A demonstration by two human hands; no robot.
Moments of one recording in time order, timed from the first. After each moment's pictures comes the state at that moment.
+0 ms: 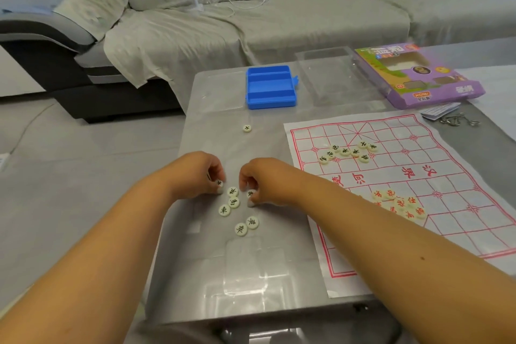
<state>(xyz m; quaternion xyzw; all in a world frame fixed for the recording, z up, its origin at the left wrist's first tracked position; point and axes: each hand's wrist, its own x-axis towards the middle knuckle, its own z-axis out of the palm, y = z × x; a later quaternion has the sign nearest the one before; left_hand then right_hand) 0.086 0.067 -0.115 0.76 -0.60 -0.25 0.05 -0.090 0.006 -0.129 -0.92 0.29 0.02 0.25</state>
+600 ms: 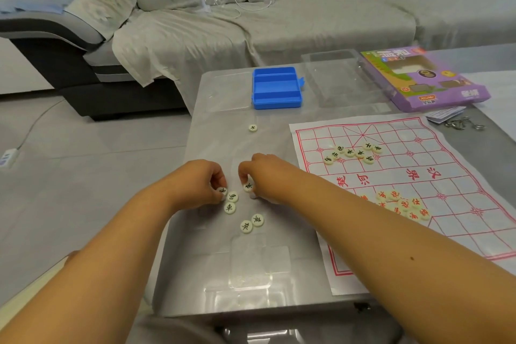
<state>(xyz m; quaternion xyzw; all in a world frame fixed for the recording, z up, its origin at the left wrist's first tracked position) 0.081 0.089 -0.118 0.76 -0.60 -0.24 0.06 -0.075 0.012 -0.126 -0.93 0.32 0.04 0.18</state>
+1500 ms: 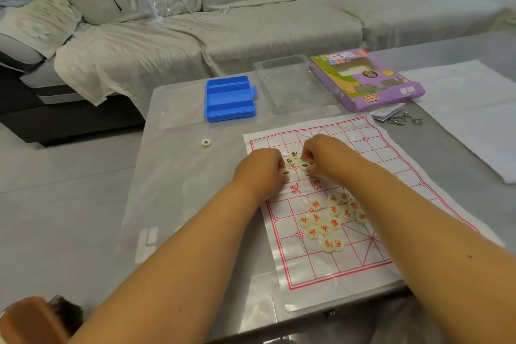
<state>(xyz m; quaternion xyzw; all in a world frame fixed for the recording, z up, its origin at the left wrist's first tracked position) -0.080 -0.020 -0.133 0.72 -0.66 -0.18 0.12 -0.218 -0.075 -0.120 -0.83 0.54 0.03 0.15</state>
